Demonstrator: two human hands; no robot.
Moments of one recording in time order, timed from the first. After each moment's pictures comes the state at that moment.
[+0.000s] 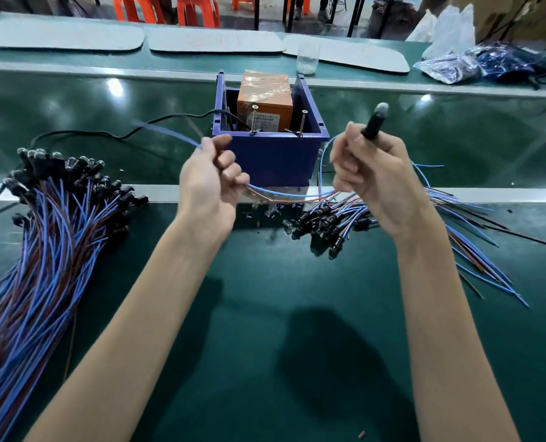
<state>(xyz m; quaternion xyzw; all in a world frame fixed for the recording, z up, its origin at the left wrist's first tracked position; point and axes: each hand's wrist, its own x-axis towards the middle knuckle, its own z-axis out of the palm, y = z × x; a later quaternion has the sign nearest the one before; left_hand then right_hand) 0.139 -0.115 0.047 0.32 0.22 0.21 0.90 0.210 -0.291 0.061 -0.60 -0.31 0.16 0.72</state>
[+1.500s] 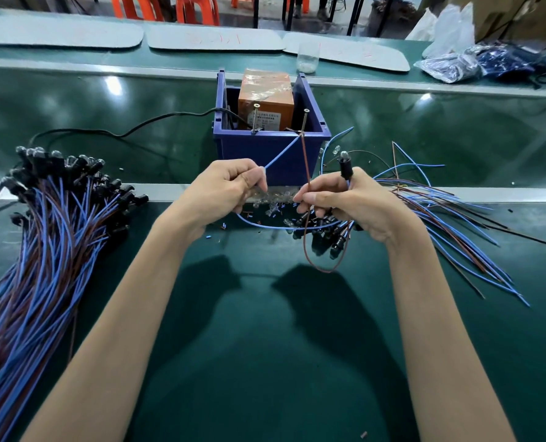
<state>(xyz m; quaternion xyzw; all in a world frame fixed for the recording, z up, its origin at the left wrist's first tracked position) 0.137 -0.090 0.023 0.80 0.08 0.06 0.60 0.223 -0.288 0.030 -0.76 -0.28 0.26 0.52</state>
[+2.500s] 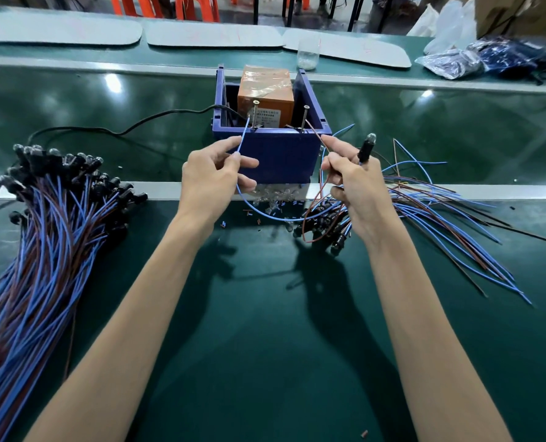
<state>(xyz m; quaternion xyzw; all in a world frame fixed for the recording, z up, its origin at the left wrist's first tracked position) 0.144 -0.093 0.013 0.75 0.19 0.24 0.59 0.228 -0.265 0.023 -0.68 -0.09 0.11 0.71</state>
